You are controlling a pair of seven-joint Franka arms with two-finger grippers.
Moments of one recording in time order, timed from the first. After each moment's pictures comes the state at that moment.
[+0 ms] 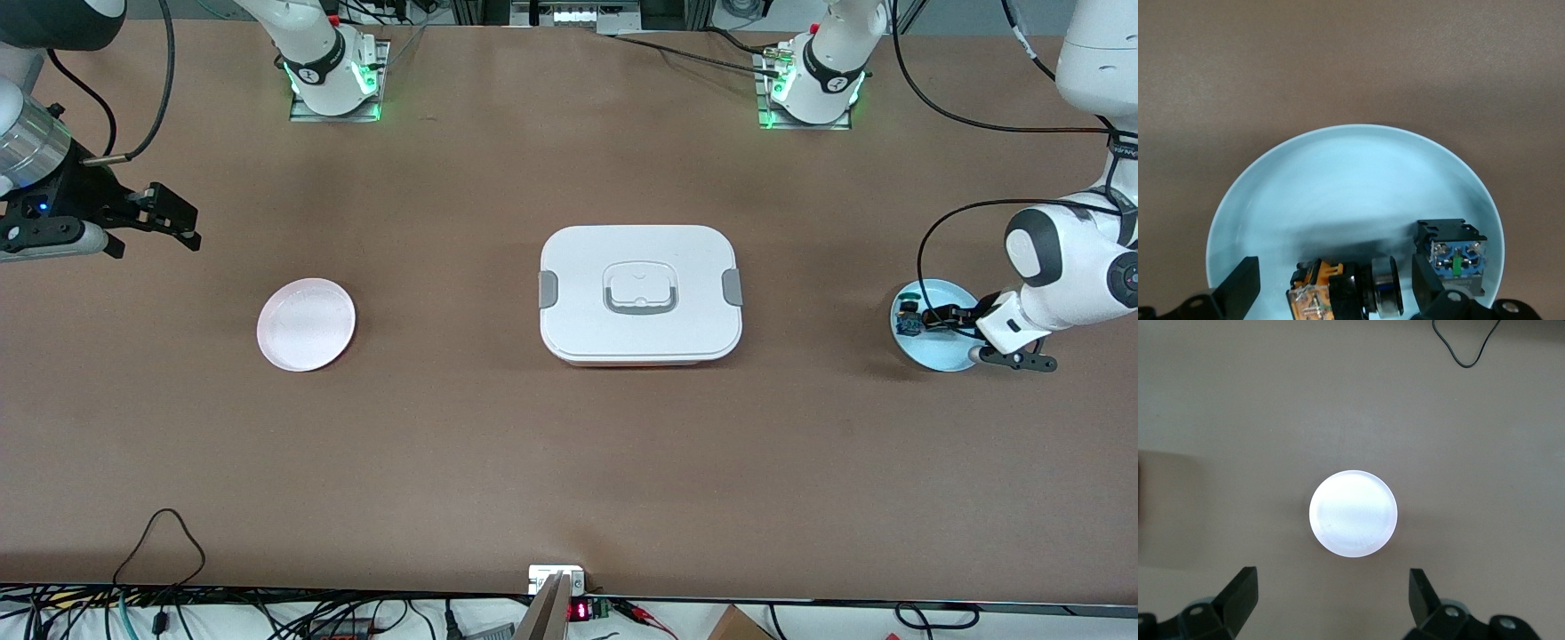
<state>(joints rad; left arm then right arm) 0.34 0.51 -0.01 -2.00 0.03 2.39 0.45 0.02 -0.01 0.03 -1.72 0.01 1.79 -0.05</state>
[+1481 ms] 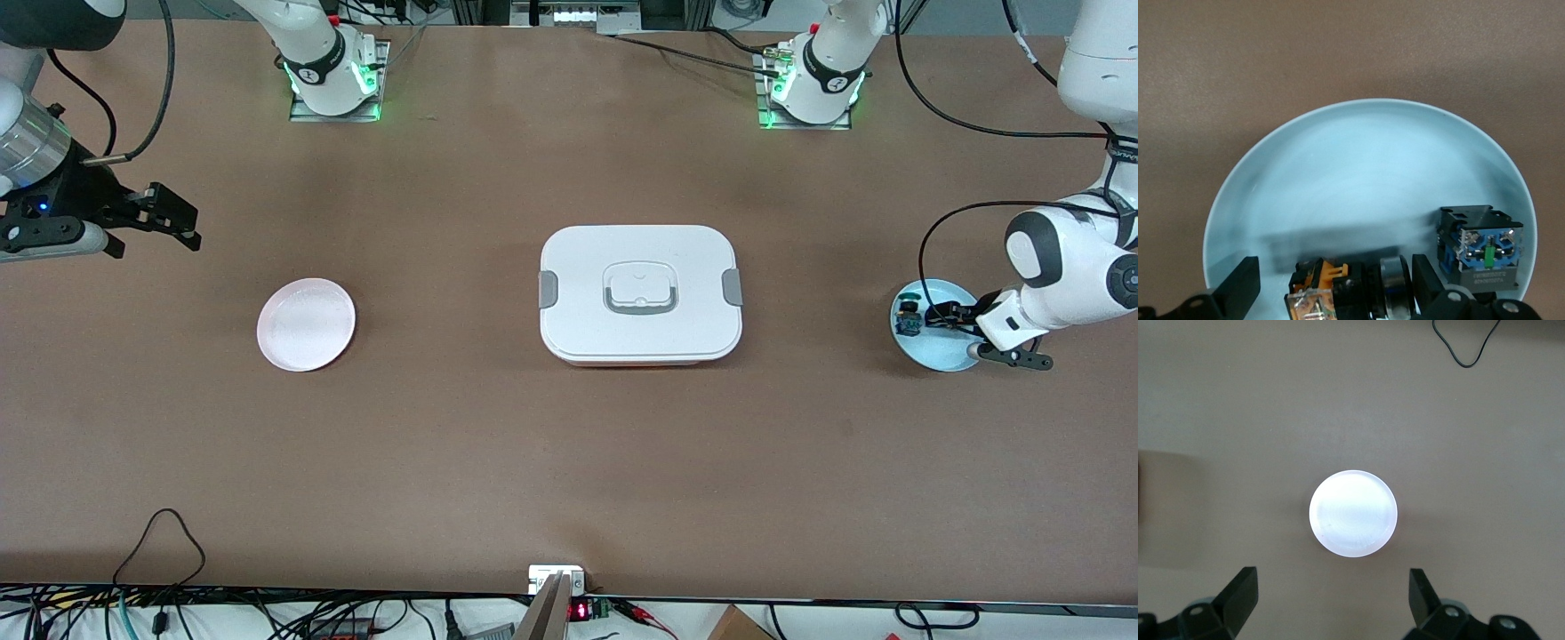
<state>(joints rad) 0.37 0.54 -0.01 -2.00 0.03 2.40 0.50 0.02 -0.01 0.03 -1.72 0.01 1.79 -0.05</state>
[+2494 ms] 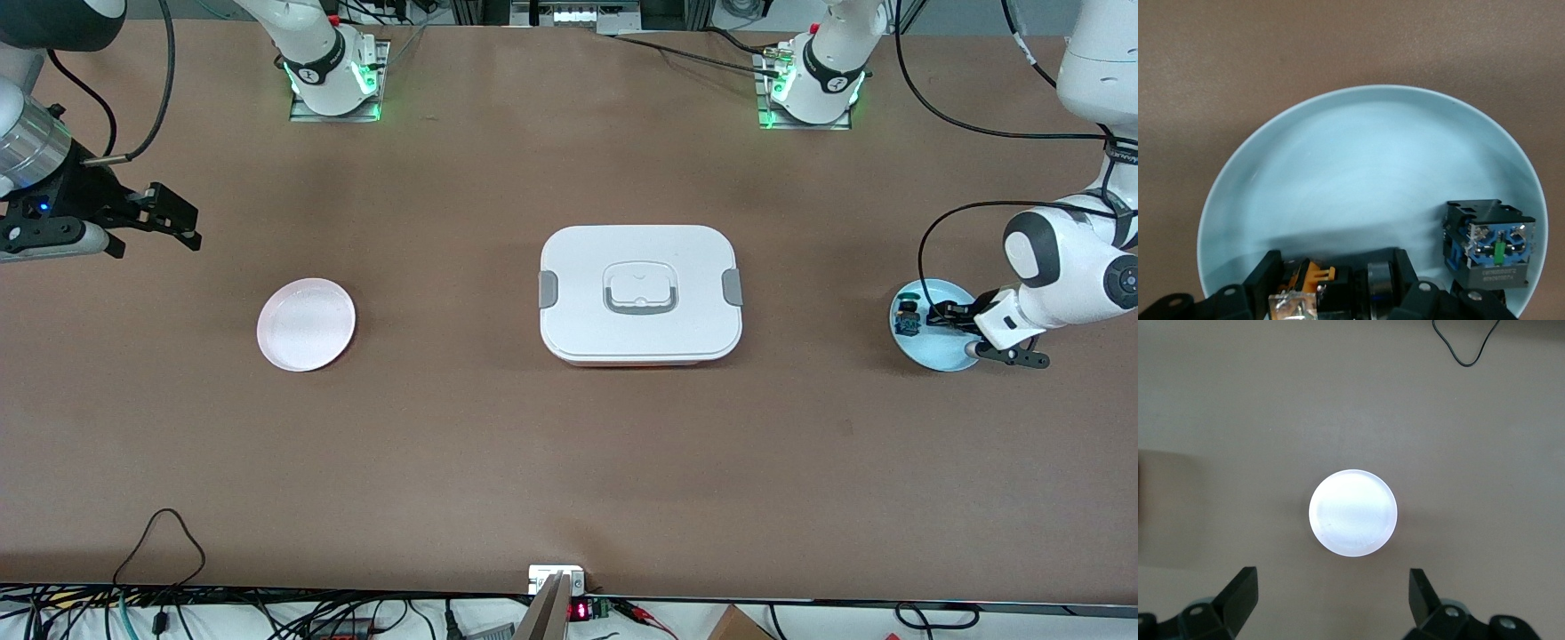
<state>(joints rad) 0.38 0.54 -0.01 -2.01 0.03 2.39 0.50 0.02 -0.01 0.03 -1.72 0.01 1.79 -0.05</state>
